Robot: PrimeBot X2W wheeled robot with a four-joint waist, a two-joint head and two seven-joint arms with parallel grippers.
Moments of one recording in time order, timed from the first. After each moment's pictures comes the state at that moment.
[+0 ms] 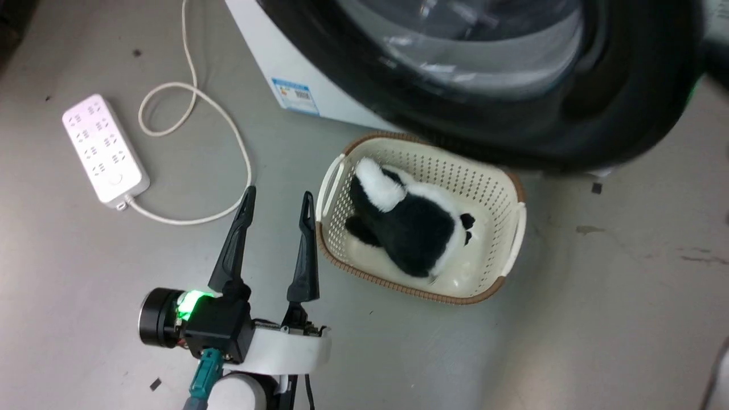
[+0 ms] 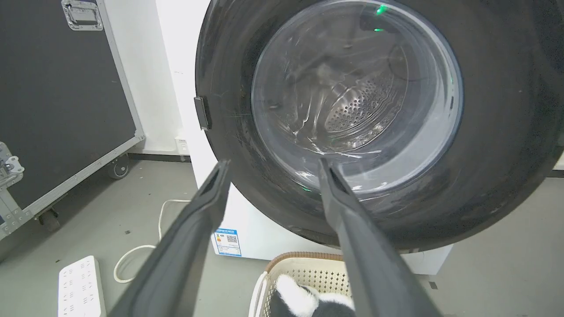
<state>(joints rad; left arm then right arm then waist) -0.16 0.05 -0.27 -0.15 -0.07 0.16 -0.25 -1.10 -0.20 -0.57 0.73 0.92 0.13 1.09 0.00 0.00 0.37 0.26</state>
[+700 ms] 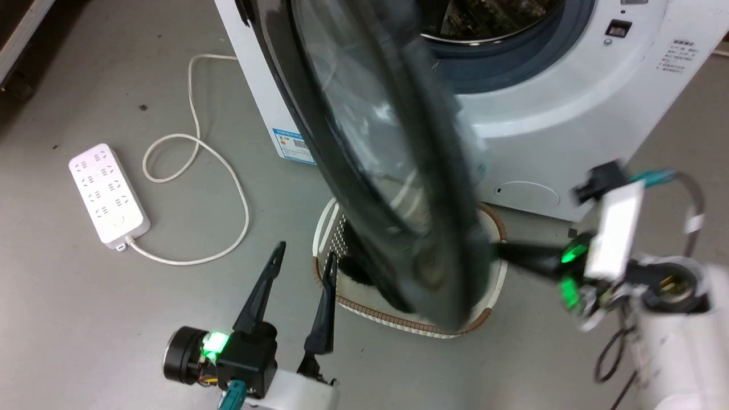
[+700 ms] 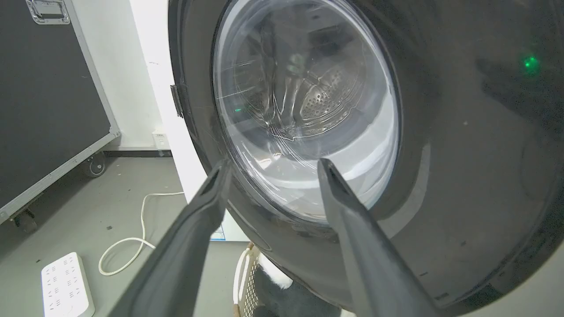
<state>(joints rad) -0.05 0.05 -0.29 -0.07 -0.04 0.07 -0.26 -0.55 -0.06 -0.15 0.38 1.29 0.13 1.24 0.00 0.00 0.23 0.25</state>
